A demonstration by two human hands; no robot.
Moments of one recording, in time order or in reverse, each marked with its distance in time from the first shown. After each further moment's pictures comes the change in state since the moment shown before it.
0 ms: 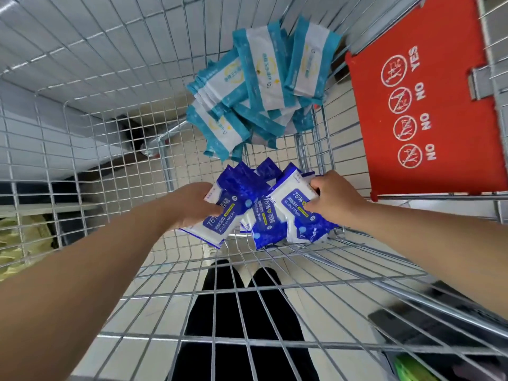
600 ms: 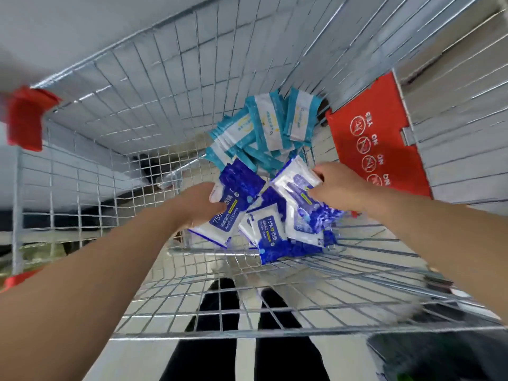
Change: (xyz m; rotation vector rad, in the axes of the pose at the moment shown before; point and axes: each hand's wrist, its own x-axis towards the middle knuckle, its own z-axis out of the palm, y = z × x) left_hand -0.059 0.016 -0.049 0.046 0.132 0.158; right_hand -0.042 -0.075 -0.093 -0.006 0.080 0.000
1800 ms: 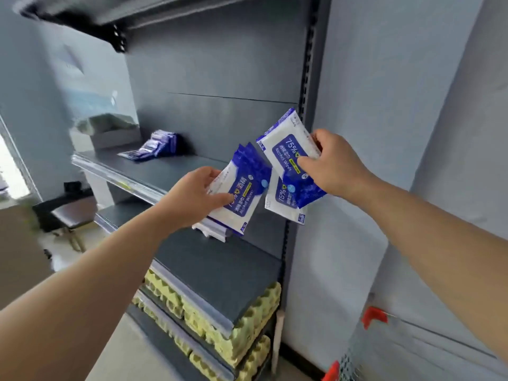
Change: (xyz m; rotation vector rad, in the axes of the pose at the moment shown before) left_hand -0.756 -0.148 -0.117 -0.372 1.583 -0.039; right_hand -0.526 -0.603 -0.064 0.142 0.277 -1.429
